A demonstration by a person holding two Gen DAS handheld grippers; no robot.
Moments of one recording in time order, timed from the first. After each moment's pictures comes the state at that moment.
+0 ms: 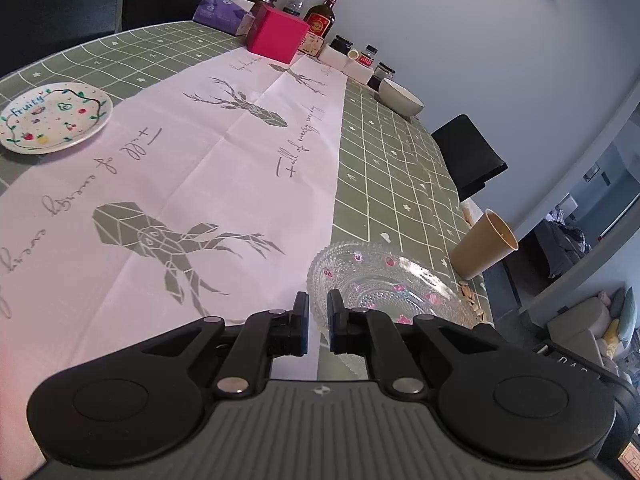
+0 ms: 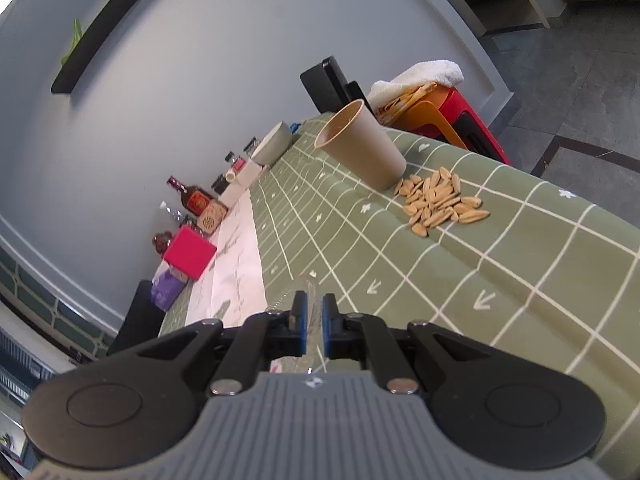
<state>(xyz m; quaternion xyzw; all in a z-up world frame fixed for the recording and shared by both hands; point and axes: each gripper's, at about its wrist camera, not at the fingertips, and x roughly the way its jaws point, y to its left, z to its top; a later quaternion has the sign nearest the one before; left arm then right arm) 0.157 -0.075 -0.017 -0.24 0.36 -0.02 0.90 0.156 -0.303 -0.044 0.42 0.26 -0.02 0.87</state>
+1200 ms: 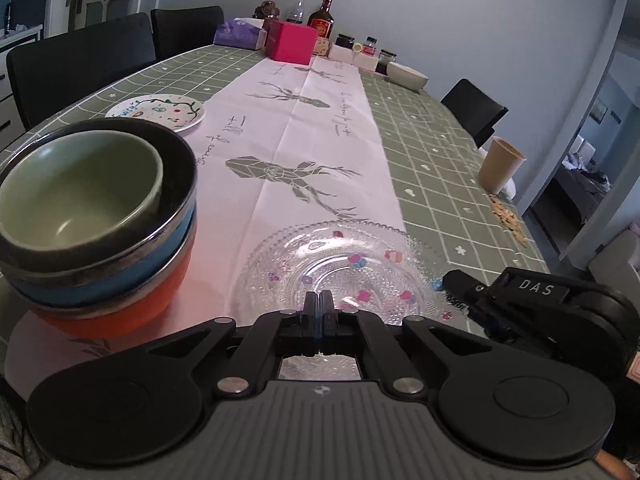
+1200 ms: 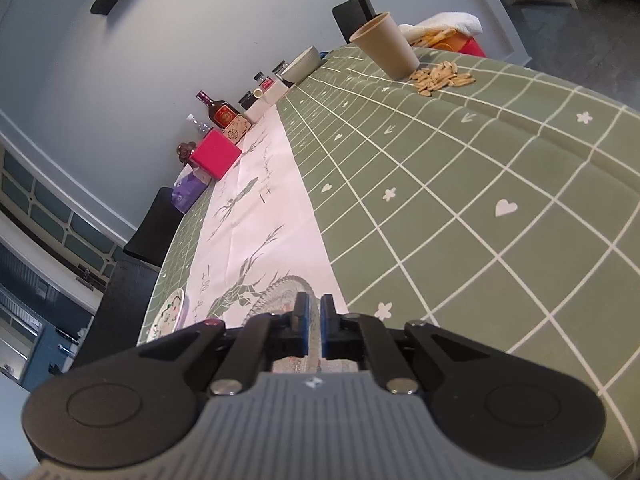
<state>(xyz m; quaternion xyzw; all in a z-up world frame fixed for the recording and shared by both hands) 0.021 -0.041 -0.026 -0.13 0.37 0.00 0.92 0.048 -0.223 -0.051 0.37 0.32 0.04 0.87</state>
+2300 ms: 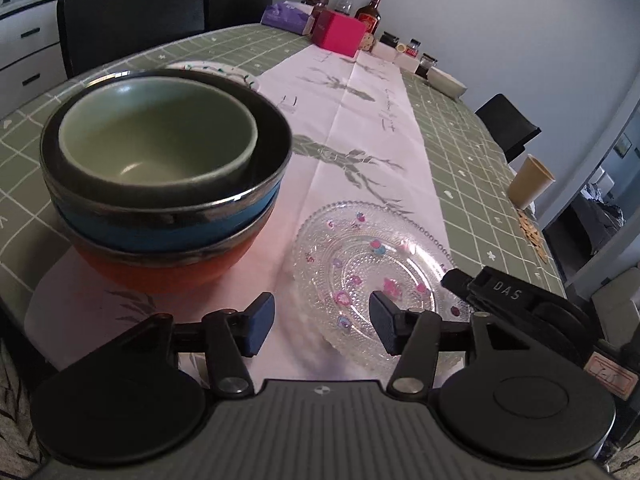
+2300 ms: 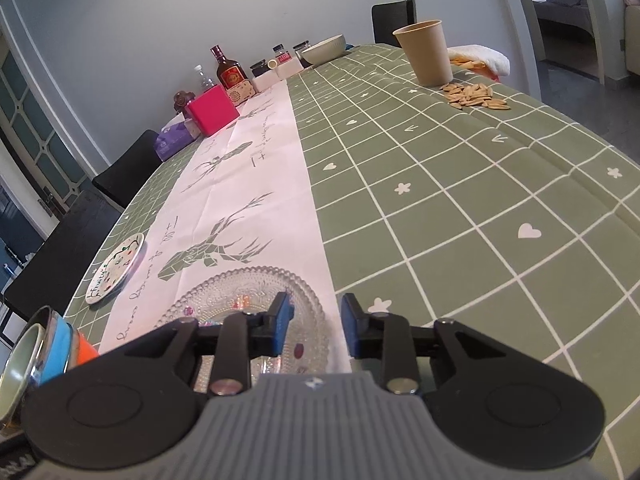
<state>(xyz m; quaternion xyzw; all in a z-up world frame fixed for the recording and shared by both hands) 0.006 -0.005 -0.039 -0.20 0.38 0.03 0.90 0.063 -0.192 -0.064 0.24 0.34 0.04 0.91</state>
